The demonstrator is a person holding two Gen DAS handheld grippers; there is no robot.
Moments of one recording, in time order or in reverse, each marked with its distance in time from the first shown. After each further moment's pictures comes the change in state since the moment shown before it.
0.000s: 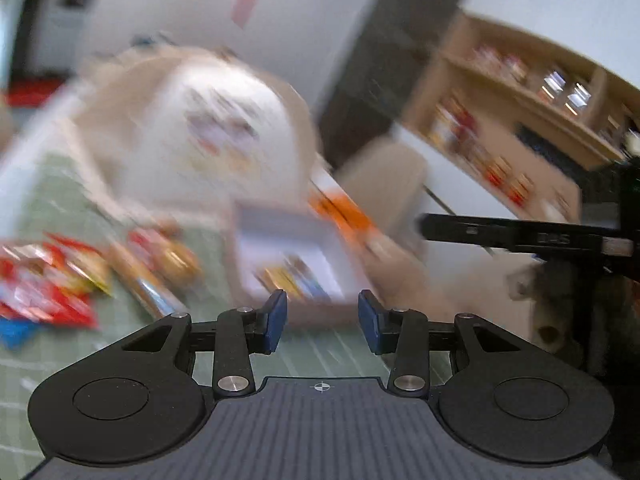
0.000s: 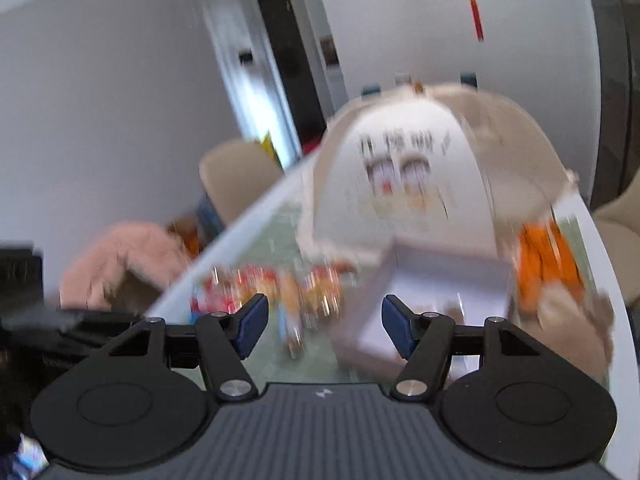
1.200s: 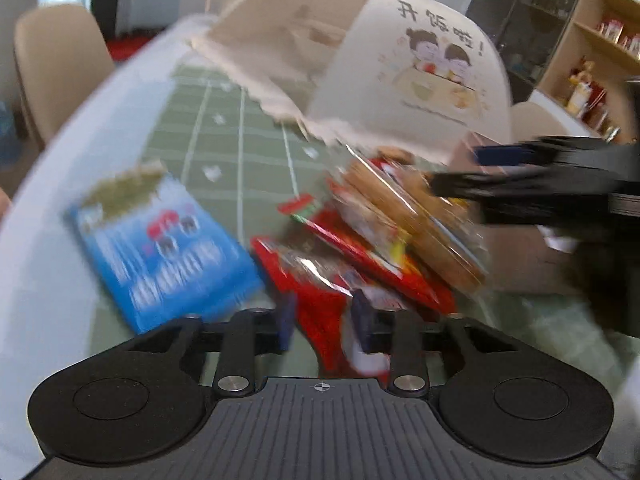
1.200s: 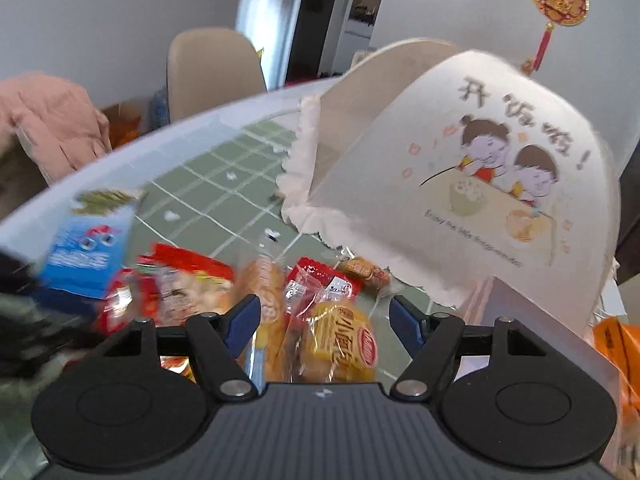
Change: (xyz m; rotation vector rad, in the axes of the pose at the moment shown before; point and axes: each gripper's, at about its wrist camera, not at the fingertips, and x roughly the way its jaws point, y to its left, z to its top) left arm 0.080 0.195 -0.050 -0.084 0.196 0.230; right arm 0.301 0.082 -0.035 -0.403 0.200 -0.250
